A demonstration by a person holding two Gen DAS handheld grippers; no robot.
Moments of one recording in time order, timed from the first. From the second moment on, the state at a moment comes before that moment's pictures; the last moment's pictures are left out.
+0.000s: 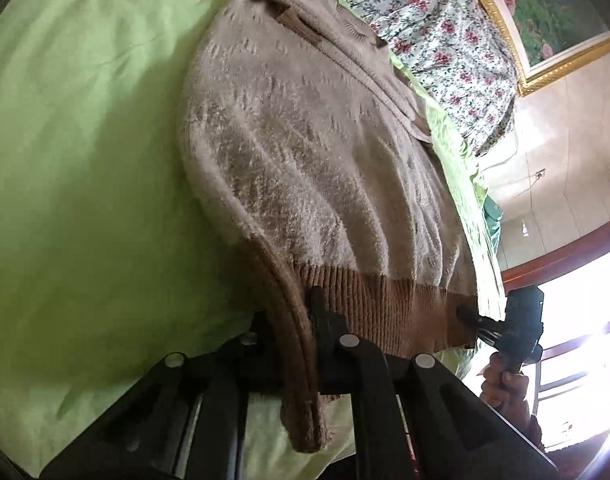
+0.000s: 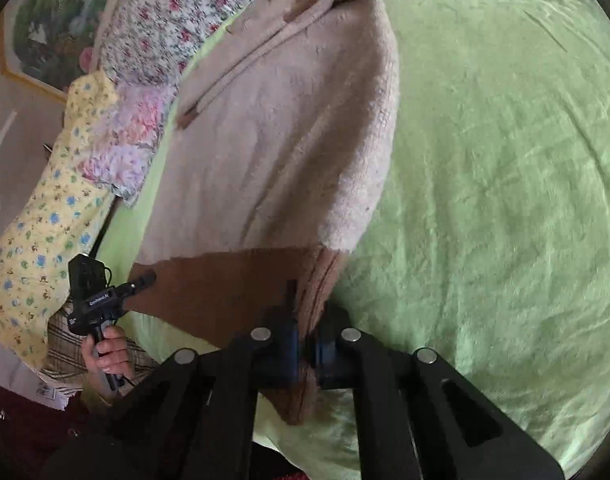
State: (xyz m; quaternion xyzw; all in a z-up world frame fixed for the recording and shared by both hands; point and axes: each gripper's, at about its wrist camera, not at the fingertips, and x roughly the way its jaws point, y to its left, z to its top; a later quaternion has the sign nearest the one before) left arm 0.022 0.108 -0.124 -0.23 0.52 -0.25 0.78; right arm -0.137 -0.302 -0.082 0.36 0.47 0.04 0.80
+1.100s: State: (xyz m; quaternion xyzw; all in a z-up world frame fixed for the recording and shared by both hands) left arm 0.453 0.051 -0.074 -0.20 0.43 -0.15 0.86; right arm 0.243 -0.511 -0.071 0.42 0.36 -0.06 0.83
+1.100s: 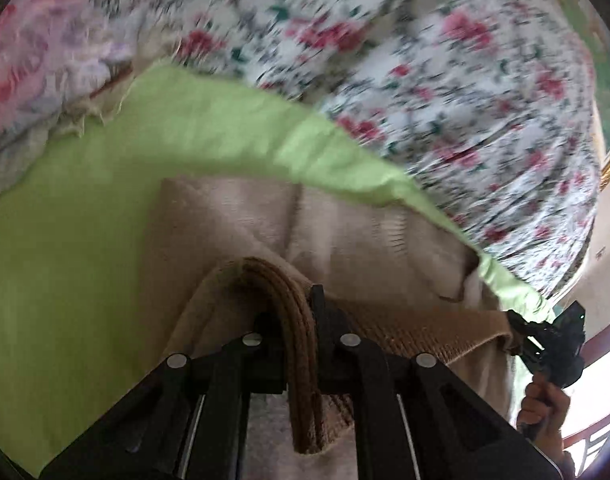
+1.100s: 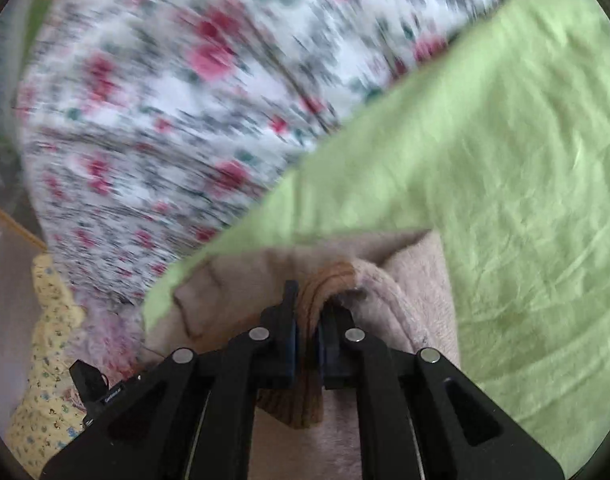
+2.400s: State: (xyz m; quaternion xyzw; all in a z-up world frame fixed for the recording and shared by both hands) left arm 0.252 0.105 -0.089 -0.29 0.43 -0.09 0.85; right arm 0.077 -0.434 -0.030 0.38 0.31 -0.07 0.87
